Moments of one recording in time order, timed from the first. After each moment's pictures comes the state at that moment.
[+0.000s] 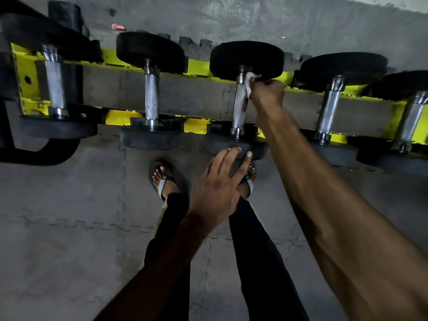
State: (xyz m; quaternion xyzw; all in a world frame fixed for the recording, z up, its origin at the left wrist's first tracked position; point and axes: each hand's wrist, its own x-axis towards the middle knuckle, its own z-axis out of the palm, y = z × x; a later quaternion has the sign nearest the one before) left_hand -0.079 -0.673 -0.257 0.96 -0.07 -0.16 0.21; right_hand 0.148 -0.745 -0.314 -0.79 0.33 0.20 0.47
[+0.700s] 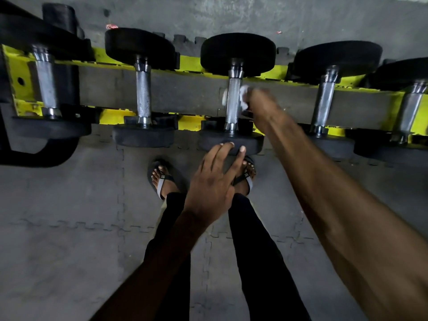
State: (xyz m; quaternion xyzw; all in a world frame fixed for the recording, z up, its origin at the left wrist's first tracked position) left_hand -0.080 -0.676 -0.263 0.96 -0.05 -0.13 0.23; right_hand 0.127 -0.765 -0.291 -0.68 0.32 0.37 0.54
